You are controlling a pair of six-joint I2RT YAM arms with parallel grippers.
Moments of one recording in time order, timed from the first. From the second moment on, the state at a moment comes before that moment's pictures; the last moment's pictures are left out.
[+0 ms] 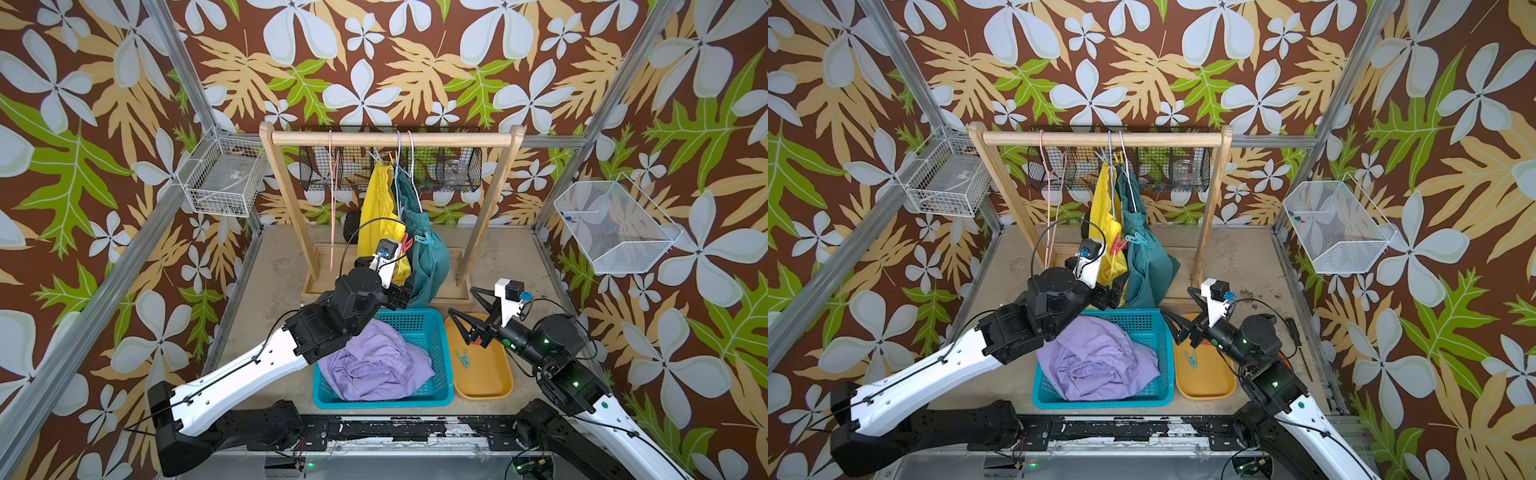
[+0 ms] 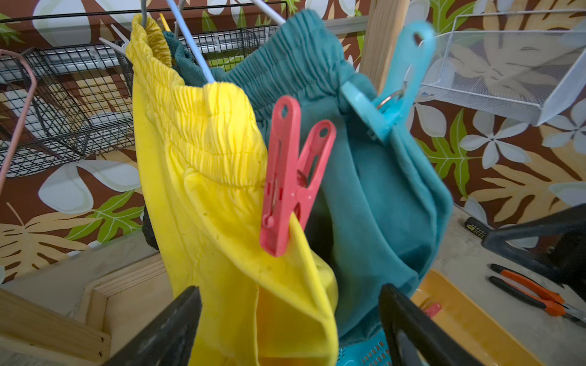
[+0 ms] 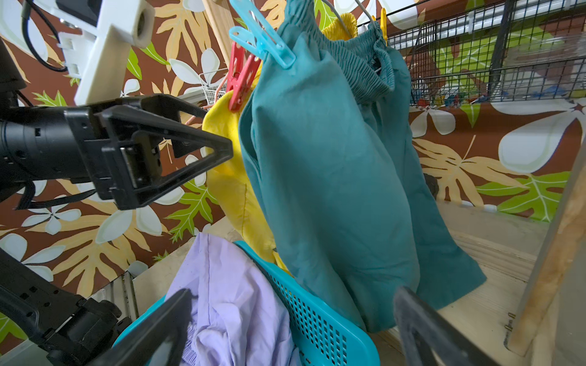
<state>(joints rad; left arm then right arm) -0.96 1.19 1.21 -0.31 -0.49 -0.11 0.54 0.57 0.58 -0.02 -0.27 0.24</state>
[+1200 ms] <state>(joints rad) -0.84 1.34 1.35 -0.40 -0.58 -0.06 0.53 0.54 0.57 -0.06 -0.22 0.21</state>
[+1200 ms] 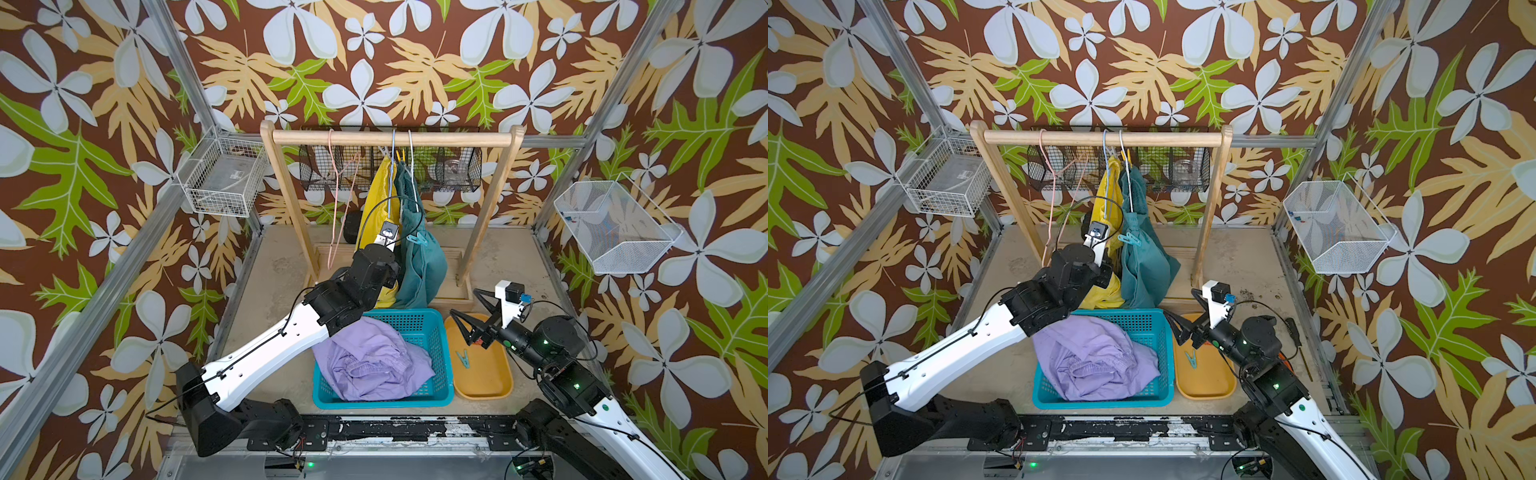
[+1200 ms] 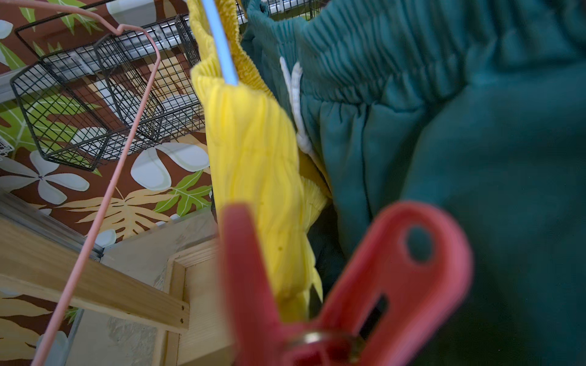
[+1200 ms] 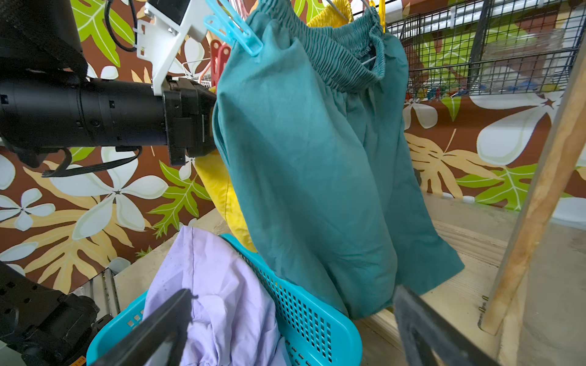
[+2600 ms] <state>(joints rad) -0.84 0.82 0.97 -0.12 -0.57 0.14 0.53 0.43 0.42 0.09 -0.40 0.21</state>
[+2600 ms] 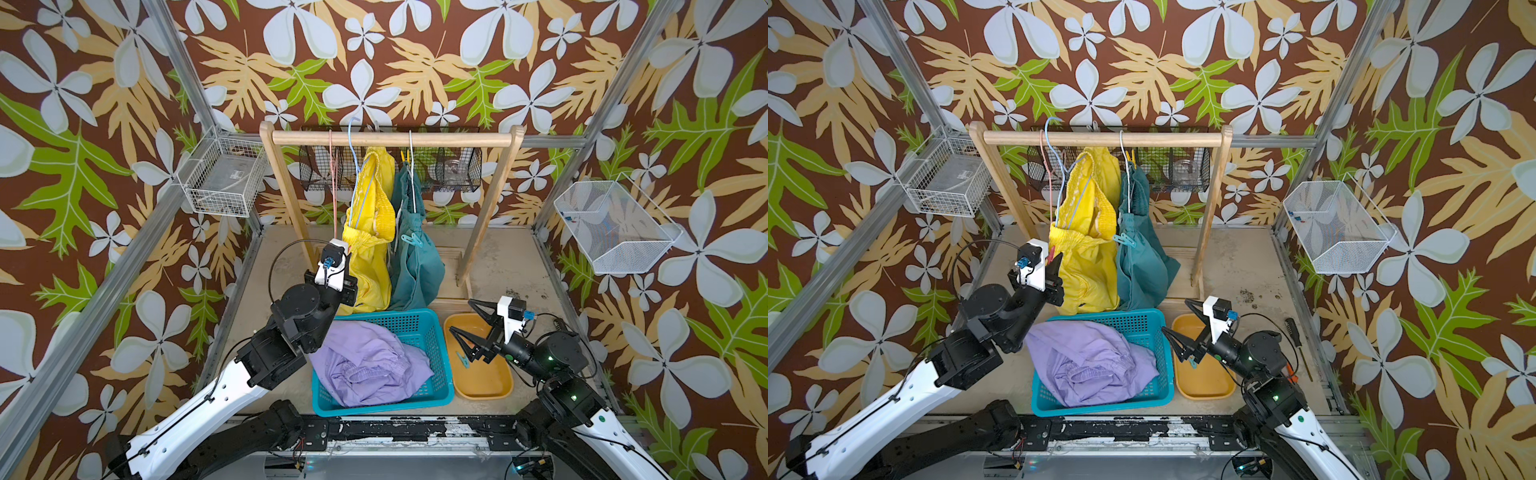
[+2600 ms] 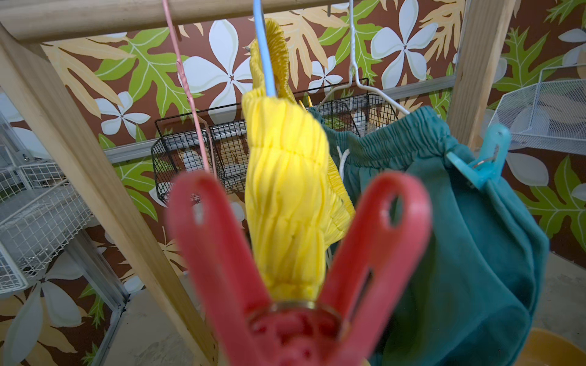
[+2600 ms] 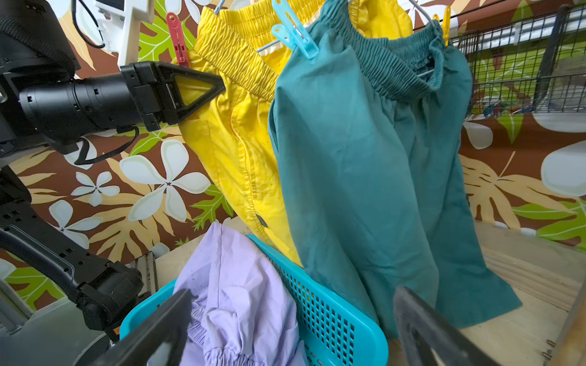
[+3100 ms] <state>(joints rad) -0.84 0.58 0.76 0.08 -0.42 0.35 0.57 0.52 0.34 0.24 -0.37 0.24</state>
